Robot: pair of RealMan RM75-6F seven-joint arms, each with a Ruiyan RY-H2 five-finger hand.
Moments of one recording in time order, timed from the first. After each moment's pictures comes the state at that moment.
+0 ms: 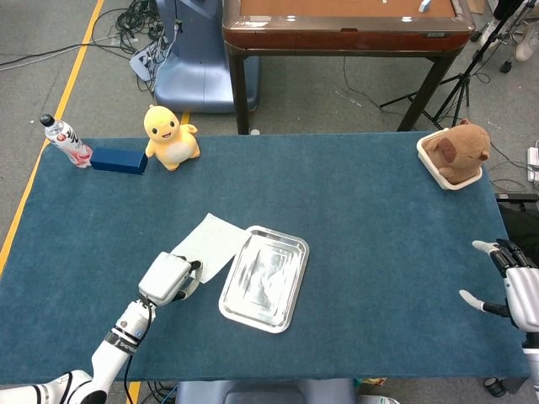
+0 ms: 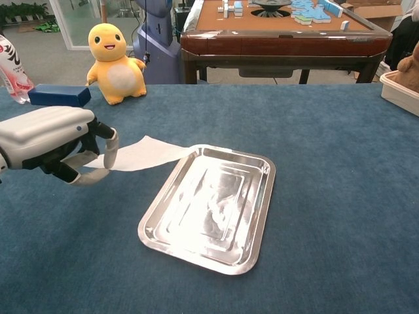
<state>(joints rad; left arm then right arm) -0.55 -1.50 -0.06 -1.60 1.42 1.17 0.32 0.06 -1.01 0.07 -1.66 -1.48 1.48 0.11</state>
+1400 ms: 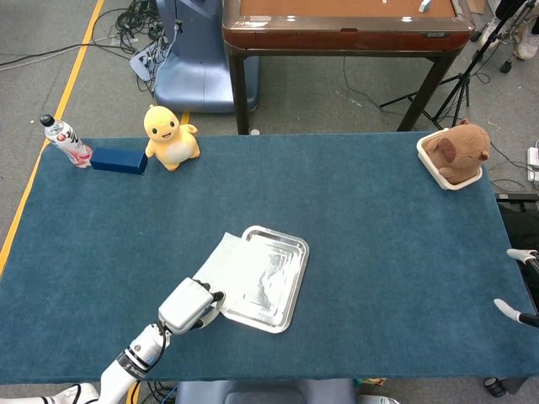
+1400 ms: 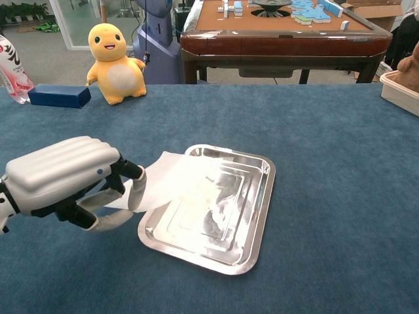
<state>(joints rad) -0.53 -1.57 0.04 -1.58 1.64 1.20 0.30 0.00 -0.88 0.05 -1.67 -1.49 1.53 0.10</state>
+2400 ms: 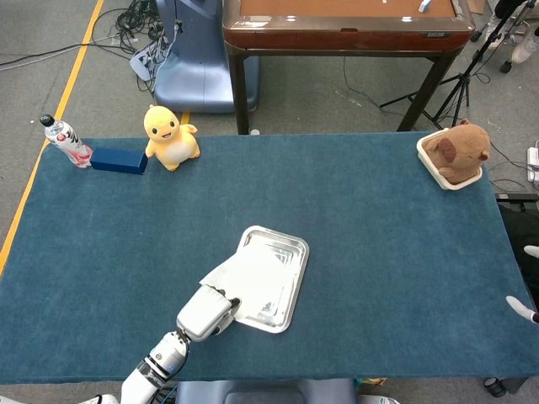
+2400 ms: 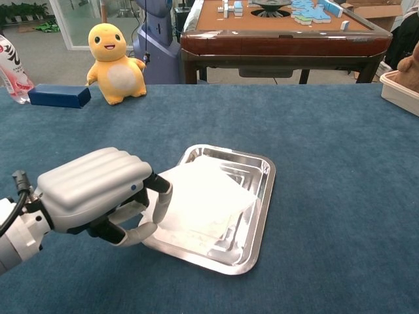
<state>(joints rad) -0.51 -1.66 0.01 -1.67 1.53 1.15 0.56 -0.03 -0.87 0.07 -1.67 -1.49 1.59 0.14</state>
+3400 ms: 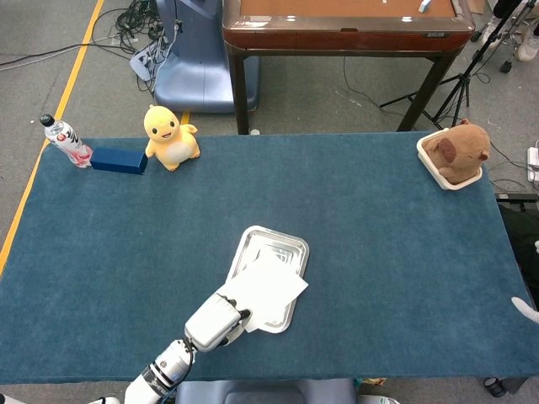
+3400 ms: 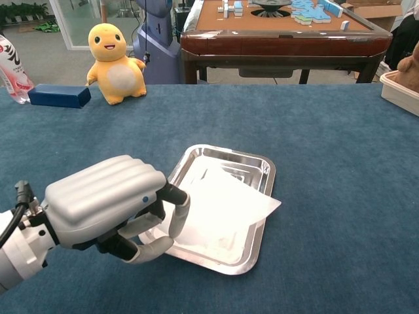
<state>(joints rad) -0.52 -1.68 0.04 -1.67 1.61 1.15 0.47 -0.05 -0.85 0.08 -1.66 -1.52 1.63 0.20</state>
